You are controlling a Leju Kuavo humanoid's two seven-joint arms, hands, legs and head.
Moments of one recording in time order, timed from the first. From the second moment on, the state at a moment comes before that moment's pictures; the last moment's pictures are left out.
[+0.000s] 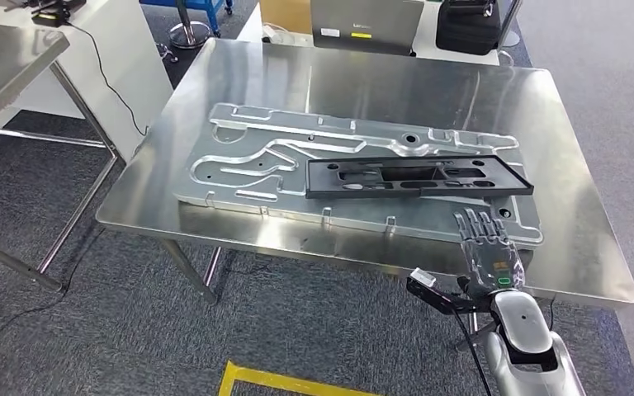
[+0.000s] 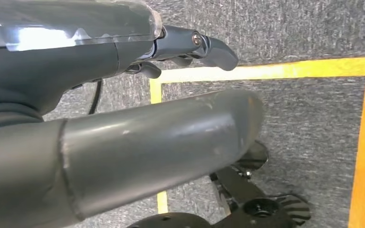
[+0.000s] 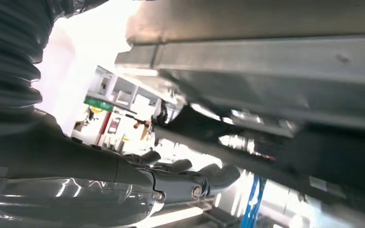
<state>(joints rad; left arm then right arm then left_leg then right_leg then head) -0.08 -0.09 1.32 -0.29 -1.44 -0.07 -0.33 -0.07 -0.12 -0.11 -1.57 1.55 -0.03 -0.02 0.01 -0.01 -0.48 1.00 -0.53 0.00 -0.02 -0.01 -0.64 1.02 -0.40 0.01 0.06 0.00</state>
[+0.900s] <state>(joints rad) -0.07 -0.11 1.36 -0.29 -1.37 -0.07 -0.31 0.12 0.10 -0.15 -1.59 1.27 -0.14 -0.15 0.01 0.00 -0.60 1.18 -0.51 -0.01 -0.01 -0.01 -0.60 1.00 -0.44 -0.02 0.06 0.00</state>
